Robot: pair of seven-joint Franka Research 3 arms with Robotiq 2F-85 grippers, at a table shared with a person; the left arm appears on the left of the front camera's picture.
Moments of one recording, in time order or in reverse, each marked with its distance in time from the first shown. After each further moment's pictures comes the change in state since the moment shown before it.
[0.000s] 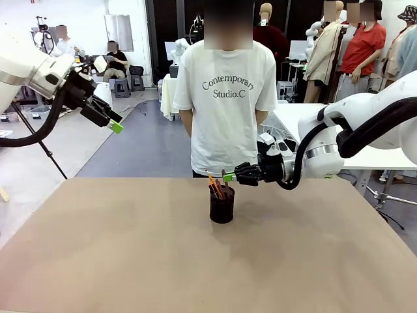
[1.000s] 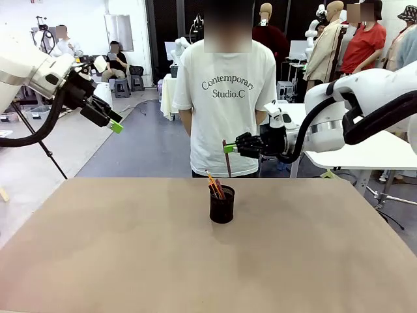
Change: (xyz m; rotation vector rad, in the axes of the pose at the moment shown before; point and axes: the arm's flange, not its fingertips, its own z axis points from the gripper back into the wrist) left arm 0.000 0.000 0.000 0.000 0.000 0.000; right arm 0.077 -0.016 0.008 0.008 -0.032 0.159
